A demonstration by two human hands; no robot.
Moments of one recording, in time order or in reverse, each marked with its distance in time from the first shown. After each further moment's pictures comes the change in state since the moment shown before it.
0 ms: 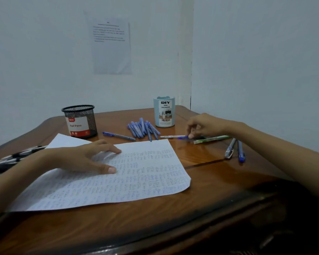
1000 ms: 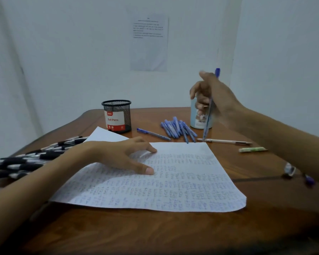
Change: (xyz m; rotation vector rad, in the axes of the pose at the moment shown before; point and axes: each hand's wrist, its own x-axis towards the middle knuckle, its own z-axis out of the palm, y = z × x) left_hand 0.001 0.007 -0.001 -0.003 0.013 -0.055; right_hand 0.046 -0.108 -0.021 1.216 0.430 -0.059
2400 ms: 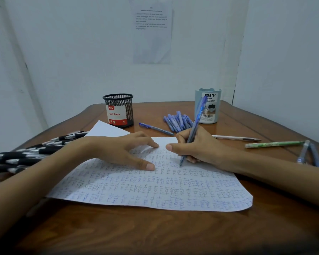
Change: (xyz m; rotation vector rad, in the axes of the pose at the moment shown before) left_hand 0.003 -0.004 0.002 -0.035 0.022 0.025; right_hand -0.051 0.063 0.030 -0.192 -0.348 0.101
